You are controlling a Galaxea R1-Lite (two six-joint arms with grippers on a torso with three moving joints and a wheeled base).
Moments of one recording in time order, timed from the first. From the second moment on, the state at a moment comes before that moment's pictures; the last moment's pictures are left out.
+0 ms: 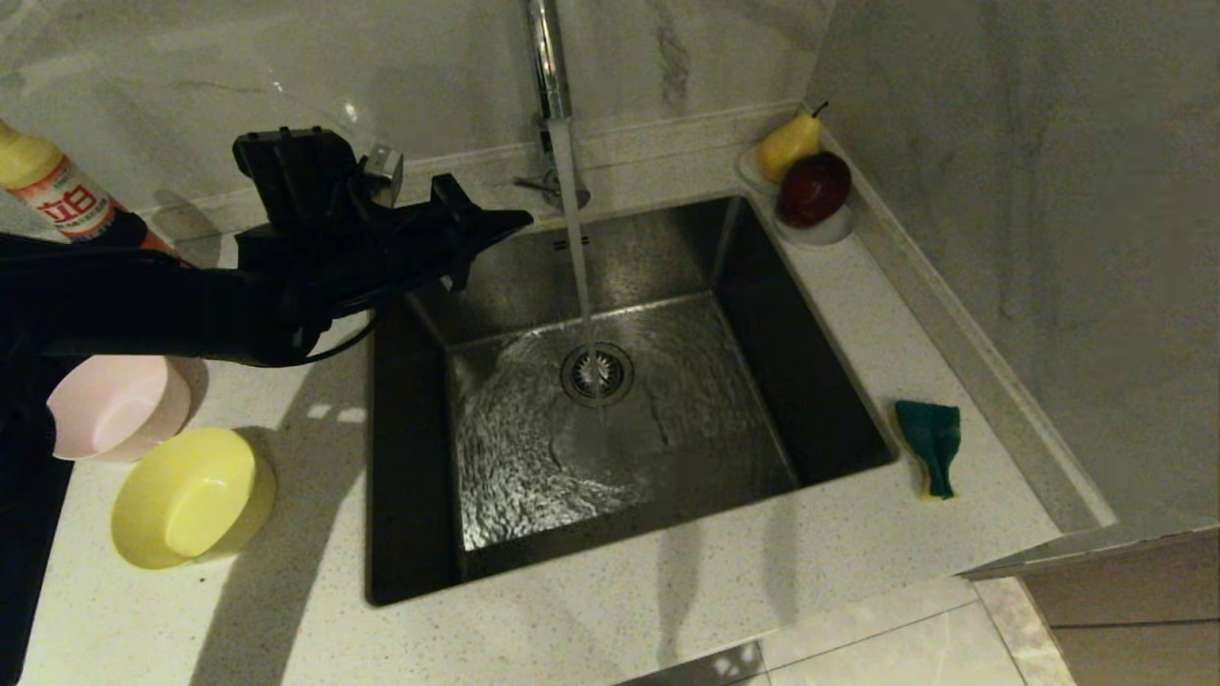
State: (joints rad) left arm -0.19 2.03 -1.54 -0.59 -0.58 -0.93; right arm -0.01 0.00 0.00 0.00 -0.01 -0.02
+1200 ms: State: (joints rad) left arm -0.19 2.18 -1.78 -0.65 -0.58 -1.07; right arm -0.01 0.00 0.00 0.00 -0.01 -0.02
